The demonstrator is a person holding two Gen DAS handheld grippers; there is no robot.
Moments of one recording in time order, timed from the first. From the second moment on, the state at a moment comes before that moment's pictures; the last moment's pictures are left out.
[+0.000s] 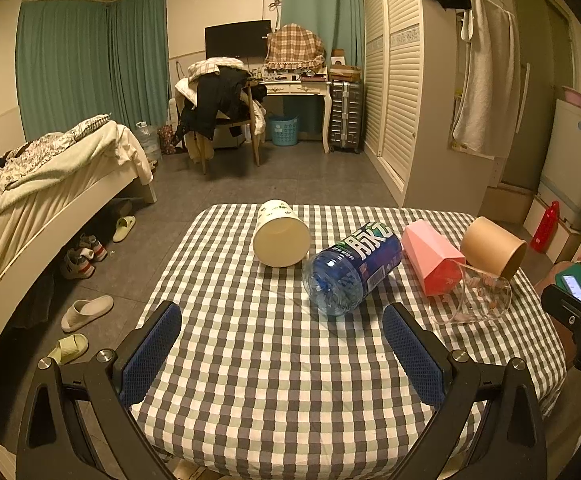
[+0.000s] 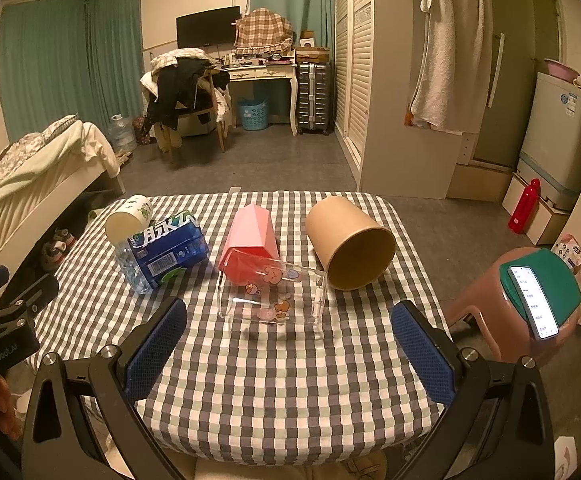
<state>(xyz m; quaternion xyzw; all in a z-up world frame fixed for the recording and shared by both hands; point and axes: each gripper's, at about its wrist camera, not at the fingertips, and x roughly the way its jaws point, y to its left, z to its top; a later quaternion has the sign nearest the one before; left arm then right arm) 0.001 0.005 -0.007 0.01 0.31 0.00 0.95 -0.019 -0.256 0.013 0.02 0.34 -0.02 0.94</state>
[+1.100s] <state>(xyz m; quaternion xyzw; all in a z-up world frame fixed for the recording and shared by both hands) 0.029 0.102 -0.024 -0.02 0.33 0.04 0.94 0.041 -0.159 0.008 0.02 0.38 0.00 0.92</state>
